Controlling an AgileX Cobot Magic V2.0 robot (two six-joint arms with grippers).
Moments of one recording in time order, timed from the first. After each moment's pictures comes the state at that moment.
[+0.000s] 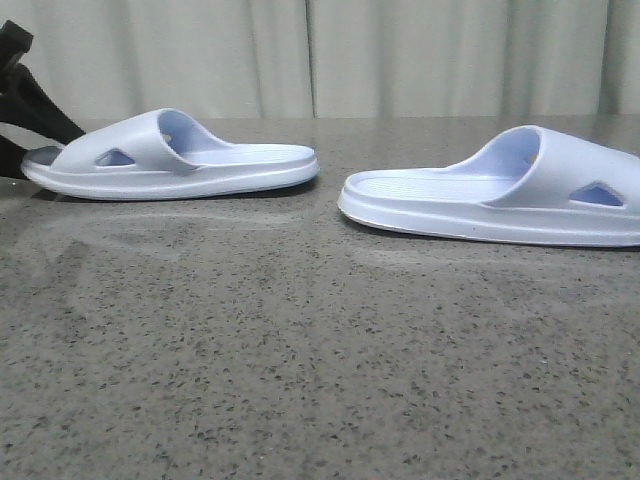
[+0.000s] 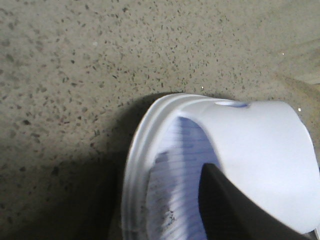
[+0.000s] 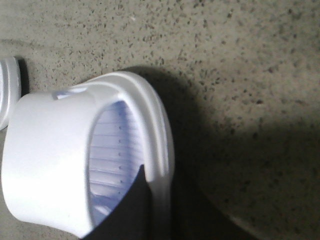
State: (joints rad) left arm 0.13 1.83 -1.21 -1.14 0.94 0.81; right arm -0.44 1.52 -0.83 1.07 1.03 -0.79
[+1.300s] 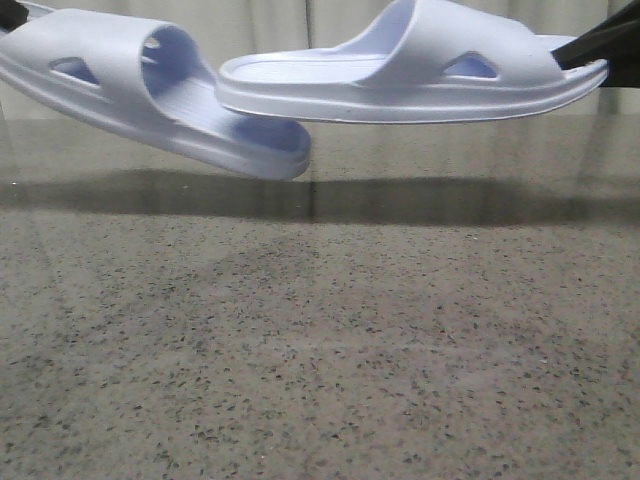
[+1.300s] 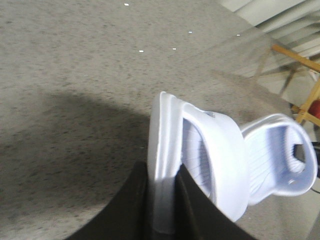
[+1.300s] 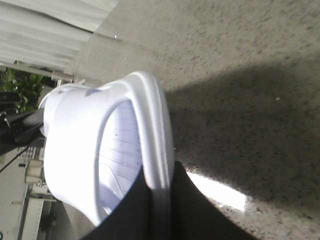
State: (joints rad) left arm 0.21 1.57 -1.20 -1.16 1.20 0.74; right arm -0.27 1.50 -0.86 1.45 1.16 -0.99
